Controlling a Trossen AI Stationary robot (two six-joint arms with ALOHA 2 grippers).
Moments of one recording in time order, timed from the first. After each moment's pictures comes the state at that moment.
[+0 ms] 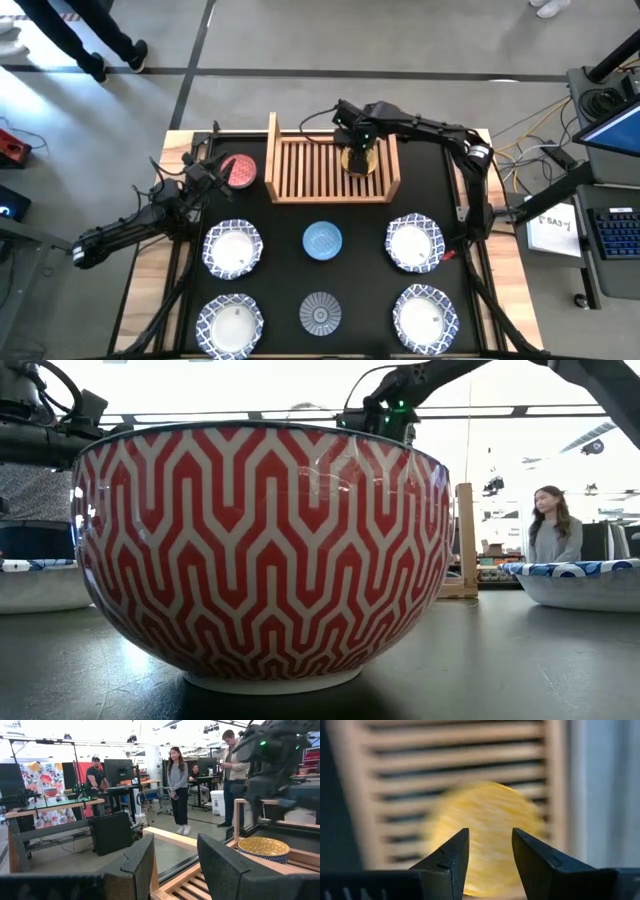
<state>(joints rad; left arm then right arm) 0.40 0.01 0.03 0.18 -0.46 0.17 -0.51 1.98 1.78 -1.07 -0.01 -0.43</state>
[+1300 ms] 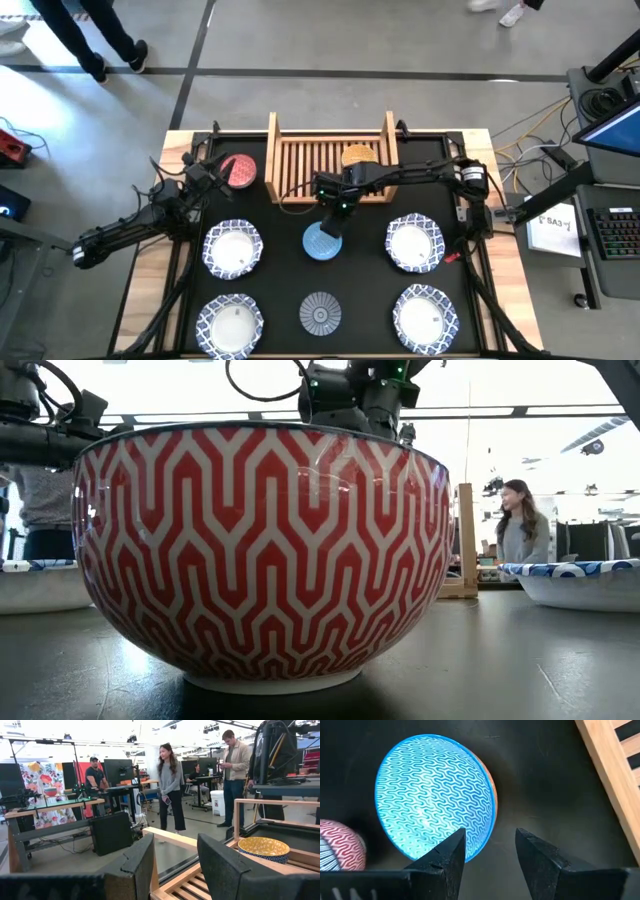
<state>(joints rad) 0.40 0.01 0.03 0.18 -0.46 0.17 -0.12 1.98 1.62 -0.91 -0.25 0.41</state>
